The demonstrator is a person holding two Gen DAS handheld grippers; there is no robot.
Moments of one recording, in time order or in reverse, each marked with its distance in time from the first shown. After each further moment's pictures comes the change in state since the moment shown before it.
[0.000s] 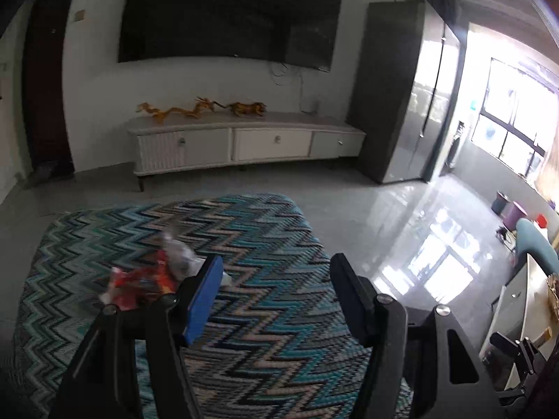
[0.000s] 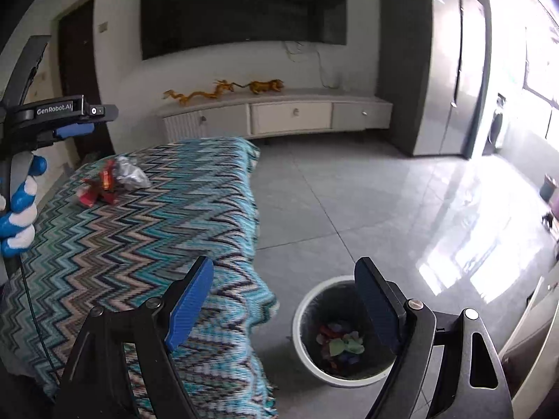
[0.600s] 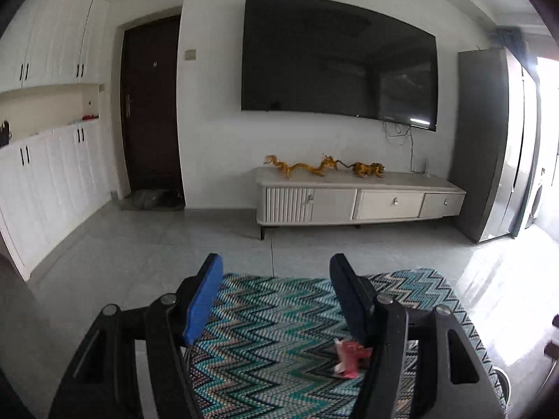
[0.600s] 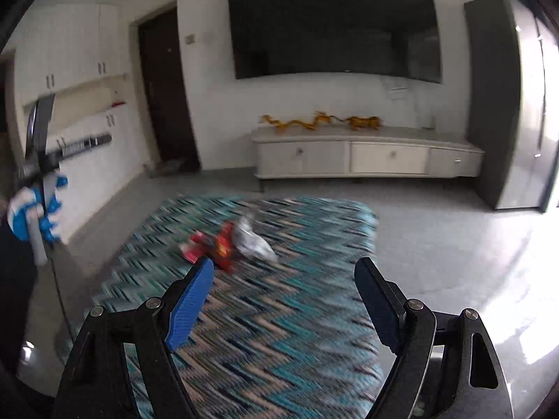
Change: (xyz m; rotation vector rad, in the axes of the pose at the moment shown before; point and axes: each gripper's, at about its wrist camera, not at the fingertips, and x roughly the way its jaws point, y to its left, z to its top) left arm -0.088 0.226 0.052 -0.092 -0.183 0.368; right arm 0.007 0.125 0.124 -0.117 -0.080 0.354
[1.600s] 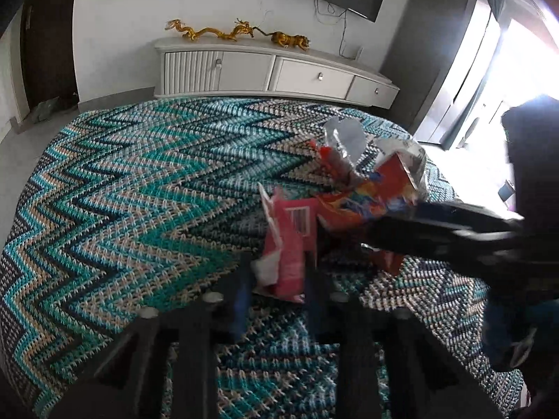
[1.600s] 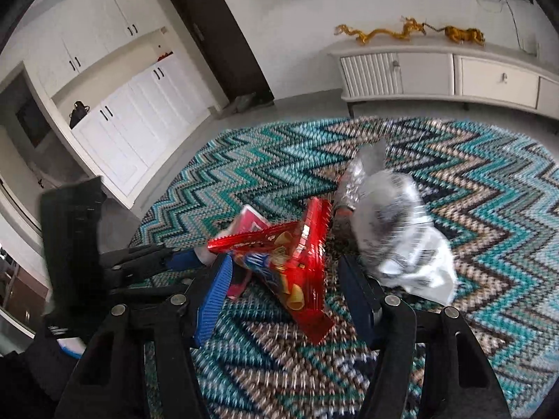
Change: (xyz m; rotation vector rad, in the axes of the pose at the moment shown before) left arm 0.170 -0.060 -0.168 0.058 0.462 -0.389; right arm 0.288 0.064 -0.022 0.069 0.341 0.369
